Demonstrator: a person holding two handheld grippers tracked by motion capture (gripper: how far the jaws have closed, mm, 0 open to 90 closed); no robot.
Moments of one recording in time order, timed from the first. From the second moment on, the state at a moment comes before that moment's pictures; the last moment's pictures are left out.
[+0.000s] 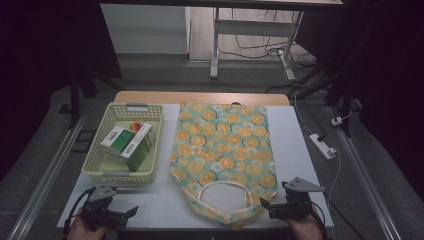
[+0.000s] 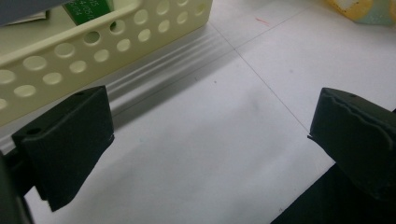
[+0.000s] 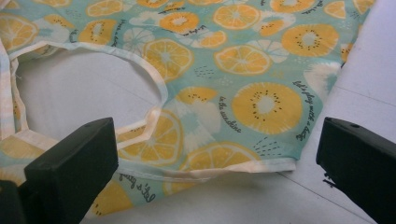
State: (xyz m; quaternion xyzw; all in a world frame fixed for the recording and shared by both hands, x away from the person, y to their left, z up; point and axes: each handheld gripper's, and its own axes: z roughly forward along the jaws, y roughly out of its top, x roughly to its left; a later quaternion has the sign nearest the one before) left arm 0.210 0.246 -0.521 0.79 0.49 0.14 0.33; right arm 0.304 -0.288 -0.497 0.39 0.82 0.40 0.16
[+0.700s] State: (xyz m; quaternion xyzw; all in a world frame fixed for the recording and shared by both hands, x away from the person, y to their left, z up) left arm 0.211 0.247 -0.521 0.79 0.50 0.14 0.34; right arm 0.302 -0.278 -0.491 0.35 0.83 0.40 0.15
